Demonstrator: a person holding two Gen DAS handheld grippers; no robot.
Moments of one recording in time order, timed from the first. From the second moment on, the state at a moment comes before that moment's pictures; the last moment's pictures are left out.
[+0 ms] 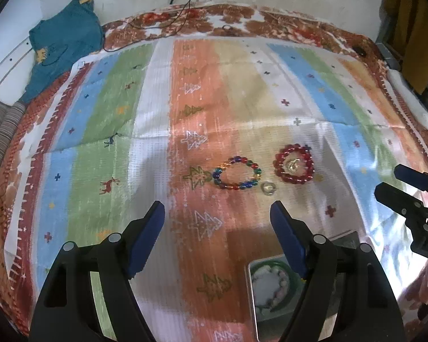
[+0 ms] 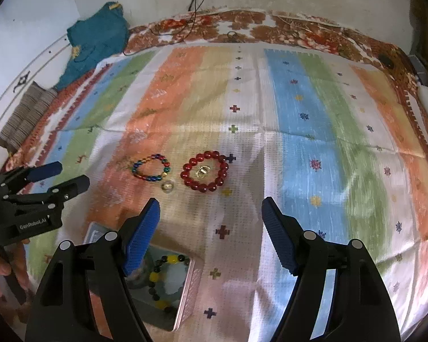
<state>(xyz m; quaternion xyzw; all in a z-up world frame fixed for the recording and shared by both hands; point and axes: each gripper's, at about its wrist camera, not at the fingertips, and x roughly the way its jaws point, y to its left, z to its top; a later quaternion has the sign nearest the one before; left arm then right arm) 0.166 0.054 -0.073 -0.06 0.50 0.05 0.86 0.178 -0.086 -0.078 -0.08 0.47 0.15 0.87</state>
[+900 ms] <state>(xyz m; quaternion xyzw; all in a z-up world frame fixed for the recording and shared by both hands) 0.217 0.074 -0.117 -0.07 0.53 0.05 0.84 0.235 -0.074 -0.133 -0.10 0.51 0.12 0.85</state>
